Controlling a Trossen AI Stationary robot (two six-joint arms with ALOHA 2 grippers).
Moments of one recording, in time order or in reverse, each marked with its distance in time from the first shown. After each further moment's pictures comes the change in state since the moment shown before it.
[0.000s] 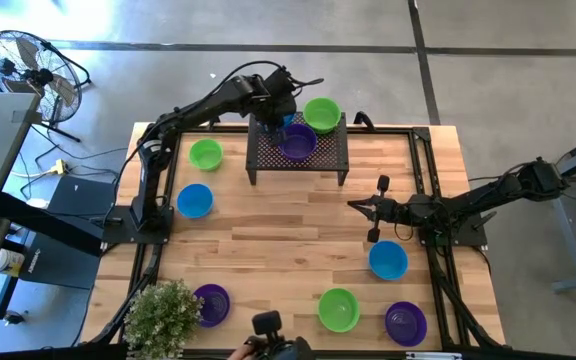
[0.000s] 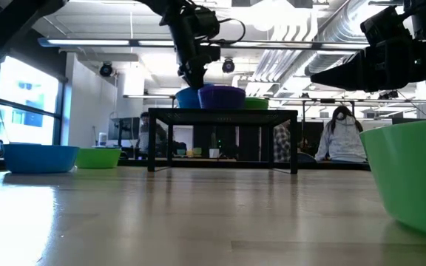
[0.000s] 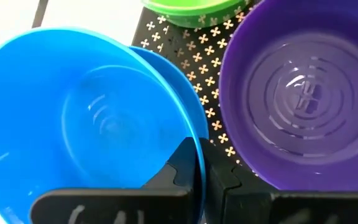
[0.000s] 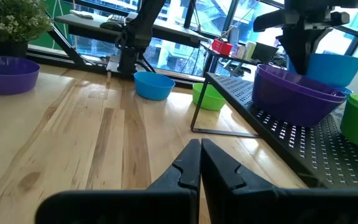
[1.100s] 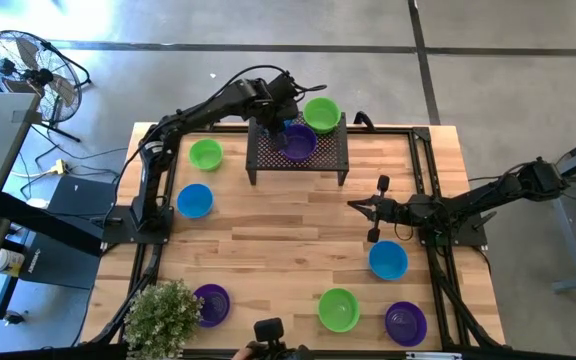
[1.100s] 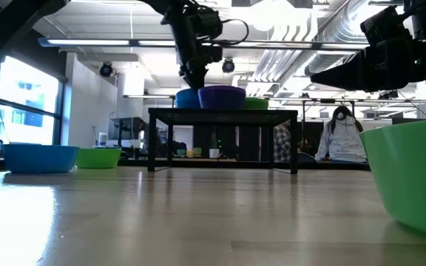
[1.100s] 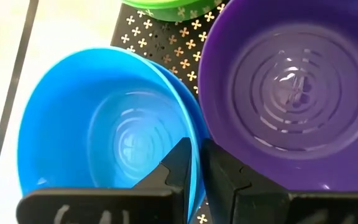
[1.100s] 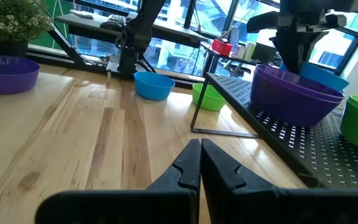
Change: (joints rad) left arm -0.028 0.007 0.000 -0.025 -0.002 -0.003; right arm 0.000 0.000 0.000 0.000 0.000 -0.003
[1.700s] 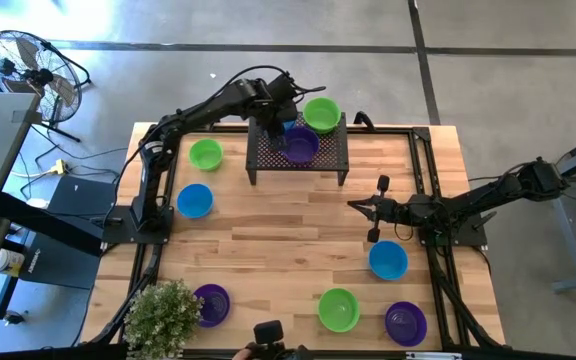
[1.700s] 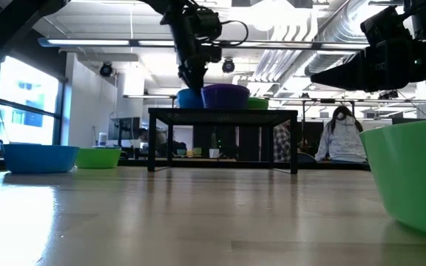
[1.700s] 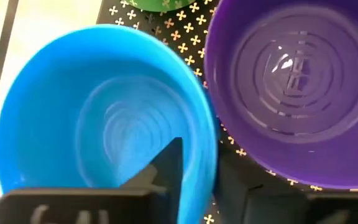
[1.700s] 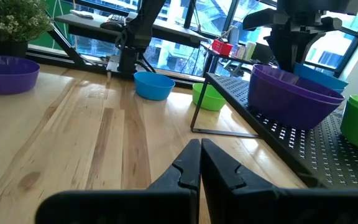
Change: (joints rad) left arm 0.000 0.000 0.000 -0.030 0.048 -0.008; right arm 0.000 0.000 0.000 0.000 0.000 0.000
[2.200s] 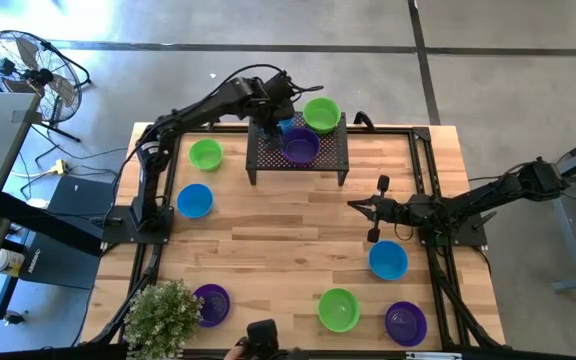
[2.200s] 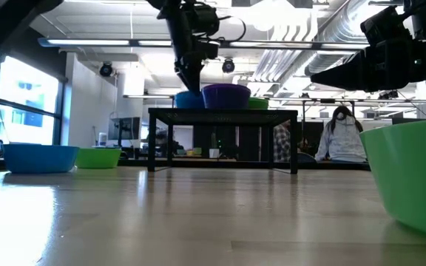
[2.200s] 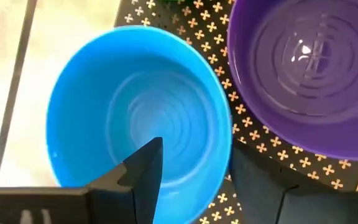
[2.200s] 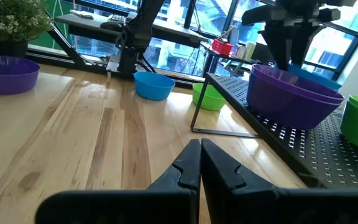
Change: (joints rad) left arm 0.002 -0.029 0.000 -0.029 -0.072 0.011; right arm 0.000 0.000 0.000 0.000 0.000 0.001
